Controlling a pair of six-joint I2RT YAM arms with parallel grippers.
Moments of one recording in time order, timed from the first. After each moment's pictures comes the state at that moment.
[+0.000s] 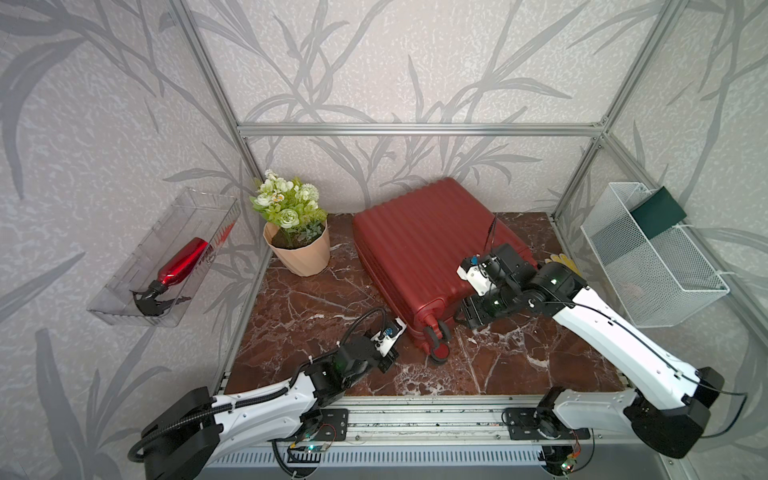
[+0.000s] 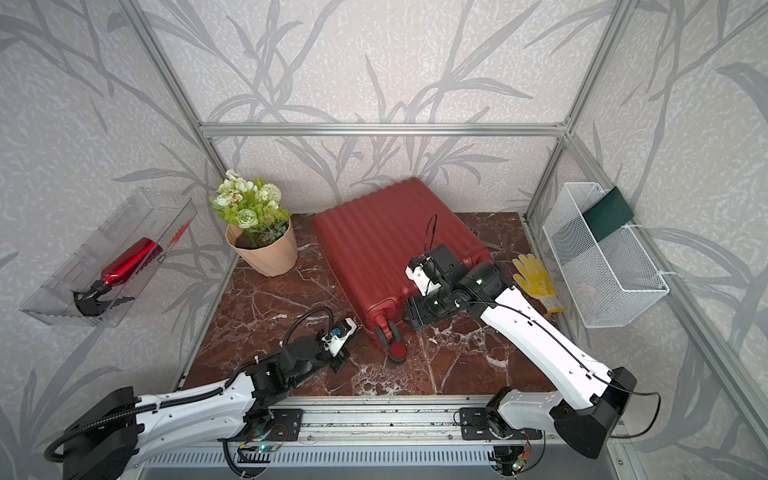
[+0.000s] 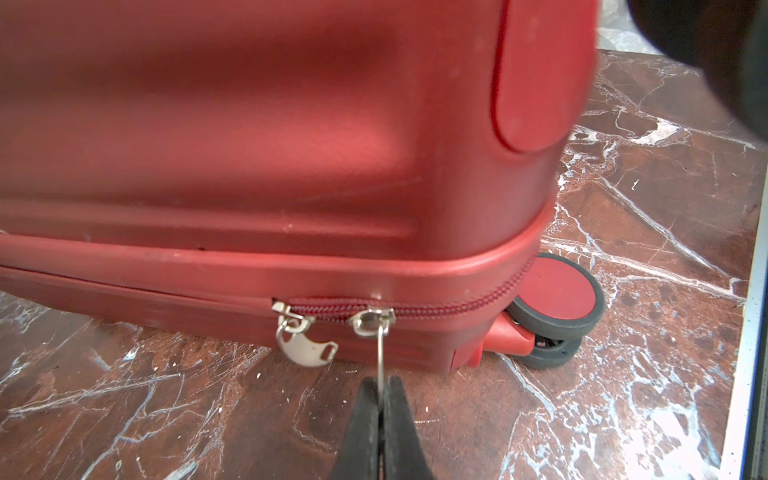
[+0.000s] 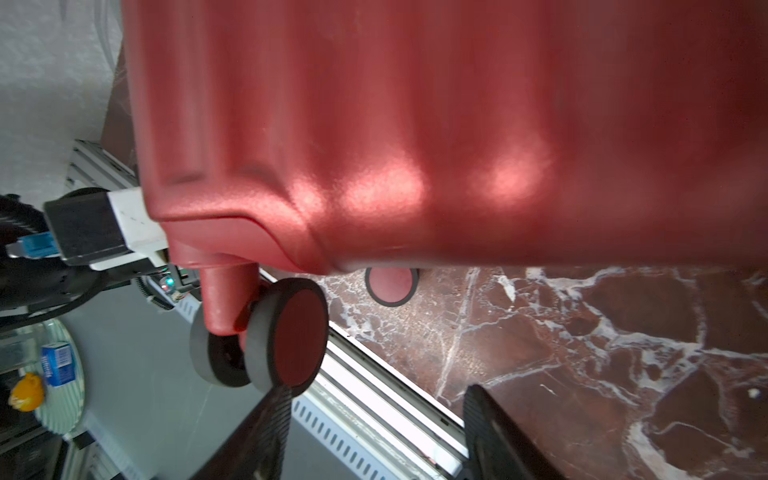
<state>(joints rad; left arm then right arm) -0.97 0.91 0.18 0.33 -0.18 0.07 0.72 1.27 1.38 -1.20 -0.27 0.37</state>
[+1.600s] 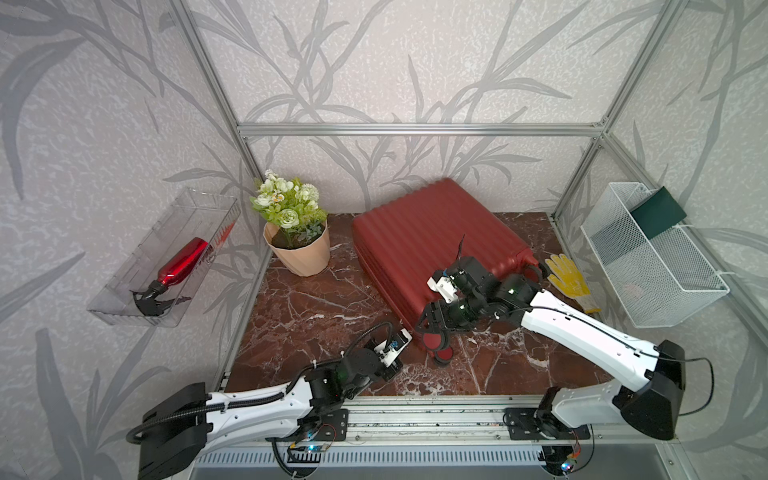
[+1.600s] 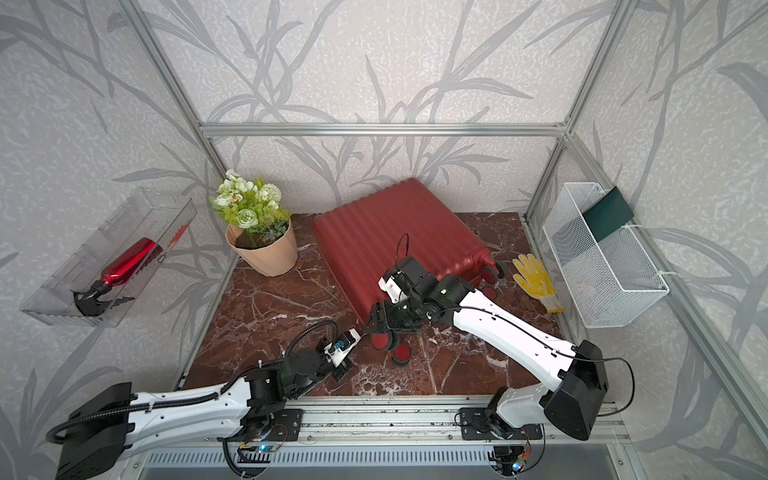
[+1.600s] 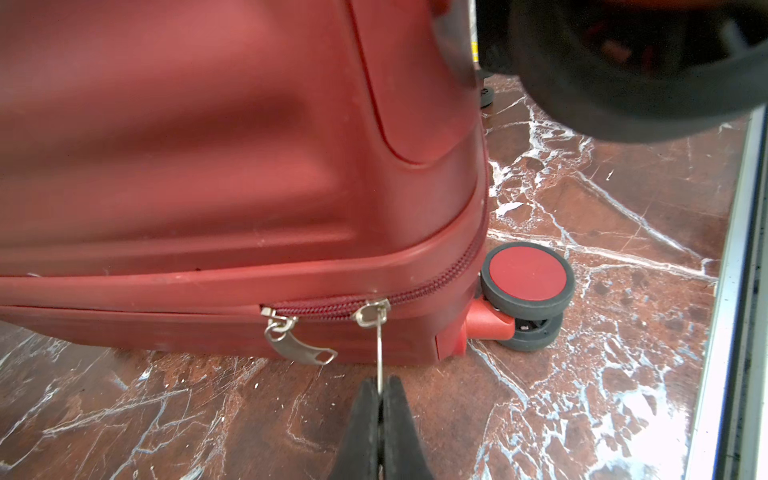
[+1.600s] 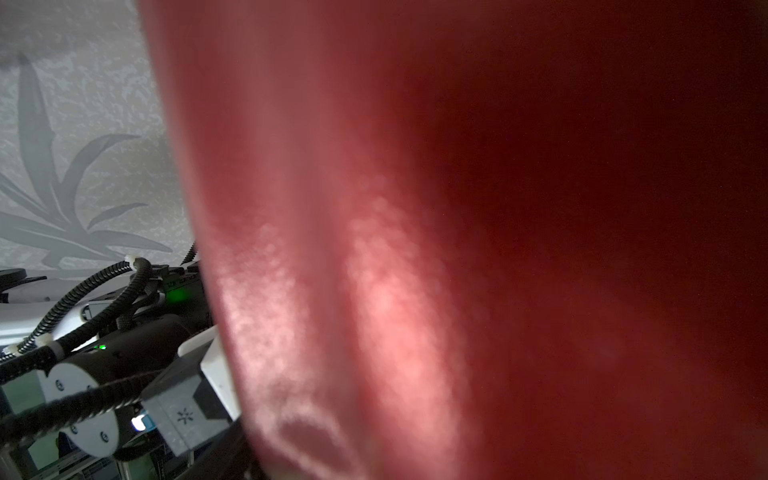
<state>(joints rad) -1.15 0.88 0.18 0.32 -0.35 0.11 0.84 1.37 1.25 -0.85 -0.45 0.76</state>
